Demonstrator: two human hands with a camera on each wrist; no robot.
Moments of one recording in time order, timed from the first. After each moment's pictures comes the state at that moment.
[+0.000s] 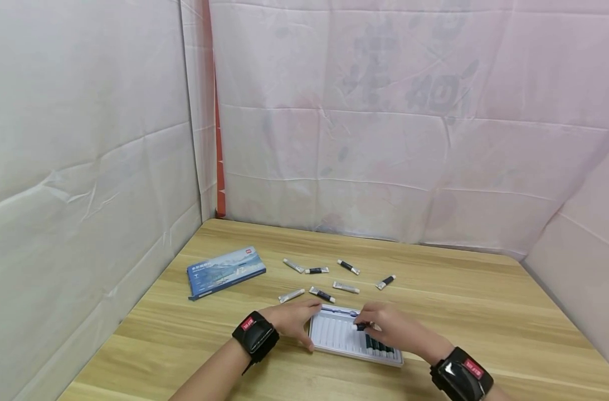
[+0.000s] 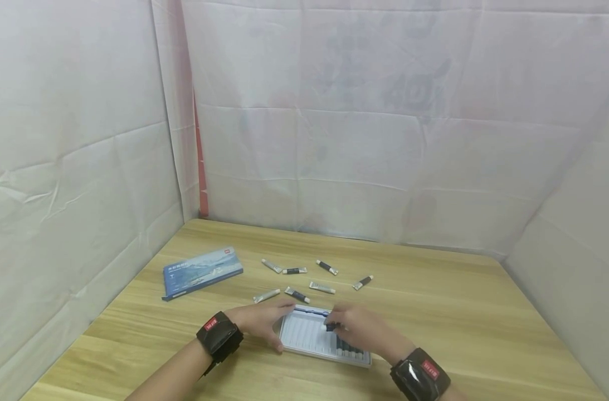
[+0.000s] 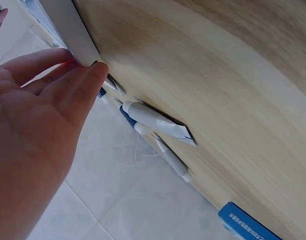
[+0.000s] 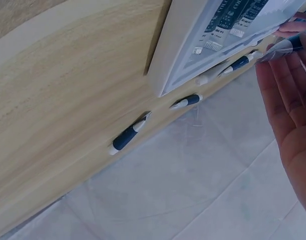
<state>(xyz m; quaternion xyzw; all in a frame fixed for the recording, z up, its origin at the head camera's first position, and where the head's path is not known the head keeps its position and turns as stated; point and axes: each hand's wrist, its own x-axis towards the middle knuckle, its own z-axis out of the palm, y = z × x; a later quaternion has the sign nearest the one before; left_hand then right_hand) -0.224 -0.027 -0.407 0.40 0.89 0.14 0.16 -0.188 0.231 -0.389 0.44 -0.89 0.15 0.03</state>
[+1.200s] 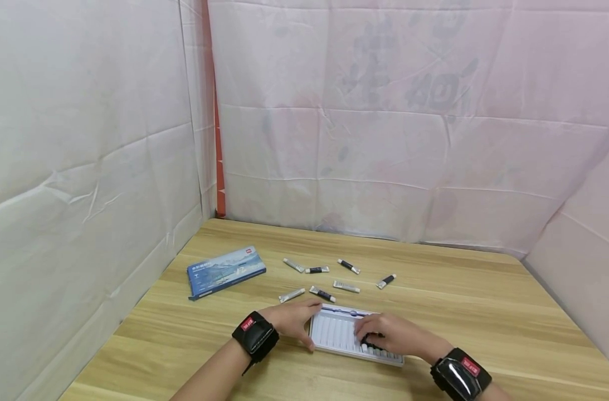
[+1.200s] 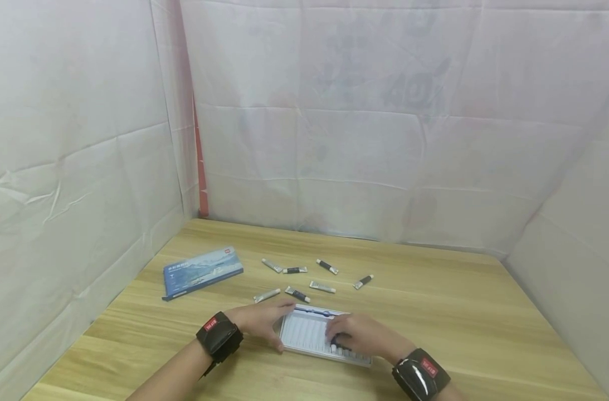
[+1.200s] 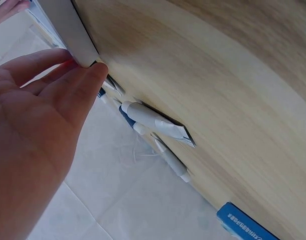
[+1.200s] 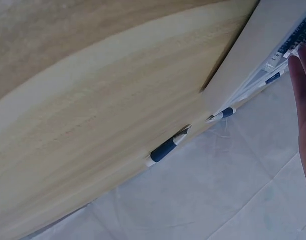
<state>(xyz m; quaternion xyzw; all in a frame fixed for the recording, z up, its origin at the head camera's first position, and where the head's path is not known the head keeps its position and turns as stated) -0.227 -0.027 -0.411 0.39 0.89 0.14 0.17 -0.189 0.239 -0.400 0.49 -0.85 0.20 -0.04</state>
